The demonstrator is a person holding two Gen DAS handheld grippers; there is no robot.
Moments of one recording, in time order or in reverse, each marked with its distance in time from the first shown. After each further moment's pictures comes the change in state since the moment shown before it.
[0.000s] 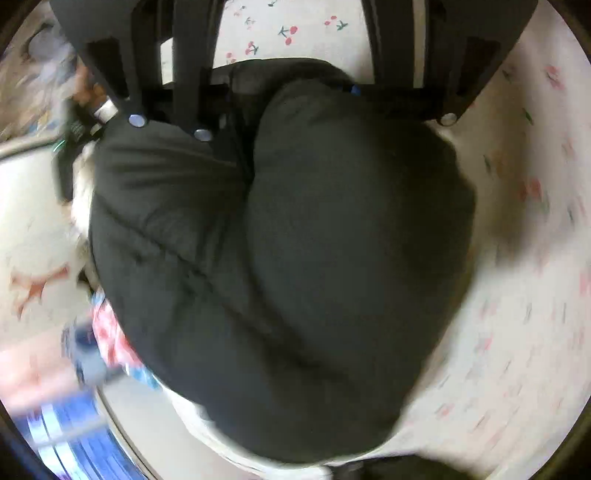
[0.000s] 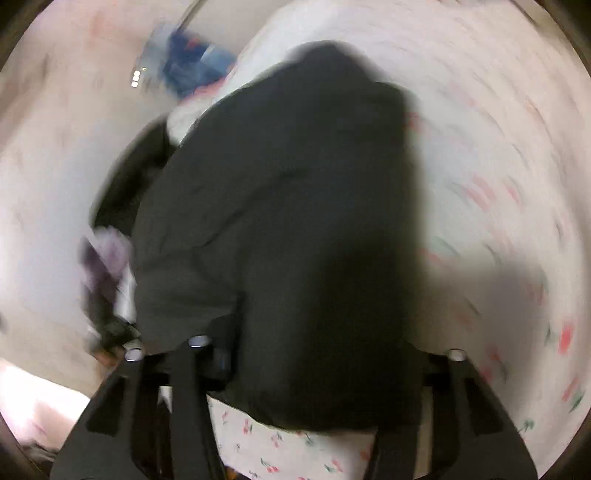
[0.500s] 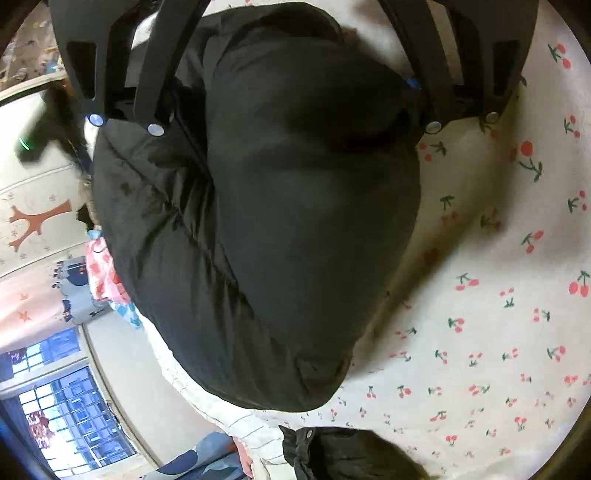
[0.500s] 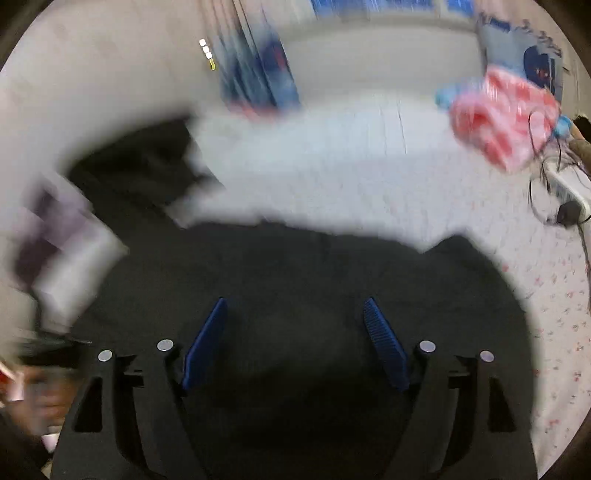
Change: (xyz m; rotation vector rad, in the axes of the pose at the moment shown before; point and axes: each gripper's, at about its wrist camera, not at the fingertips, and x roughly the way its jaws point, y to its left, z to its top) left arm 0.003 0.010 0.016 -0.103 -0.172 0.039; right arm 0.138 0.186 0.060 -0.596 -0.128 -0.407
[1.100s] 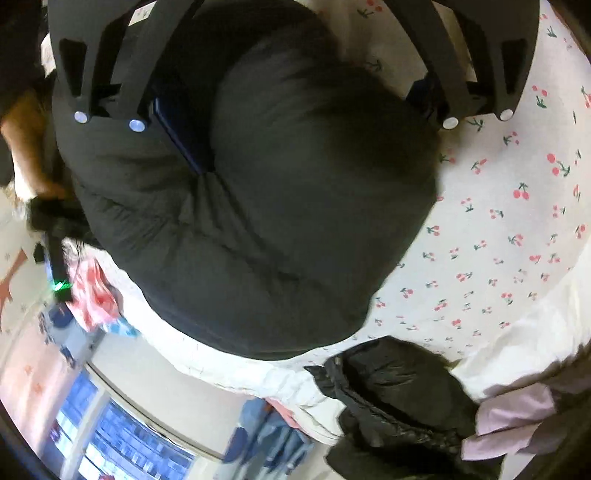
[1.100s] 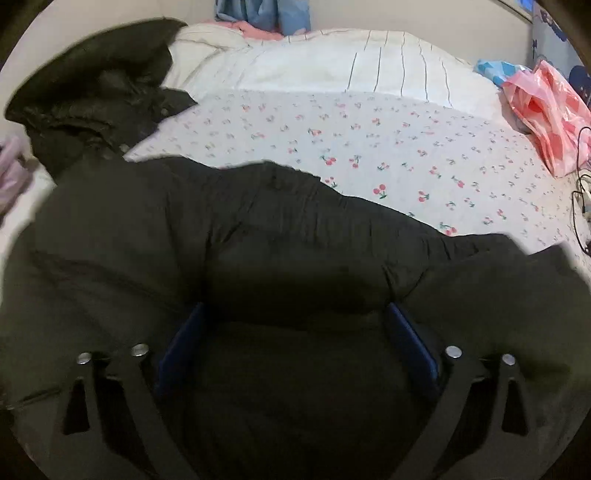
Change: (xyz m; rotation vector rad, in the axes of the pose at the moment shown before) left arm -0.013 -0.045 -0.019 0.325 -0.229 0.209; right arm 0.107 0.055 0.062 -0.079 0.168 -0.053
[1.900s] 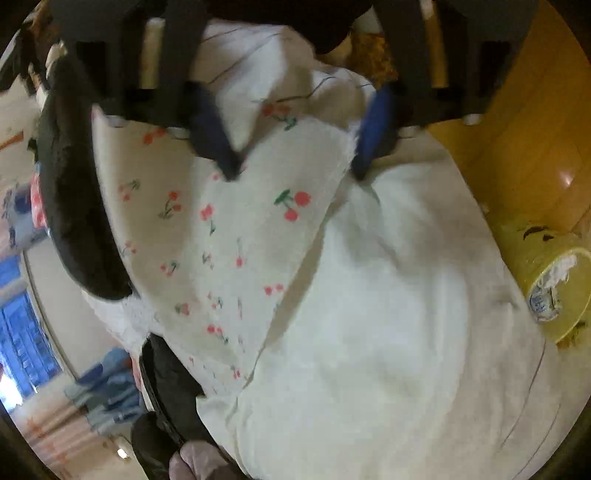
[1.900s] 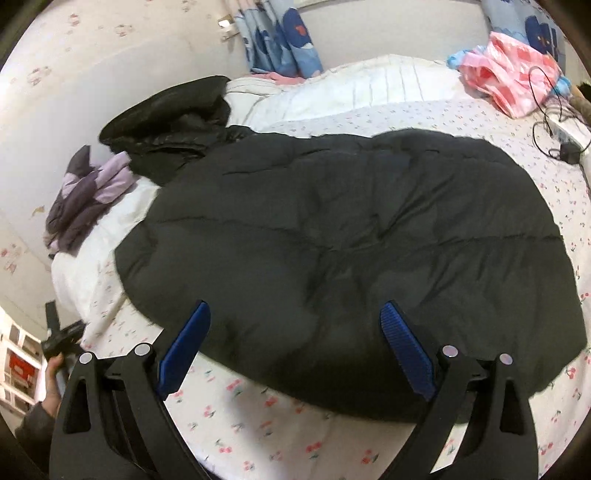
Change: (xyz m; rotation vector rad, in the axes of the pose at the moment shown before) left arm -0.099 0.223 -0.115 -0.520 0.041 0.095; right arm -0.183 -0.026 -0.199 0.102 -0.158 0.221
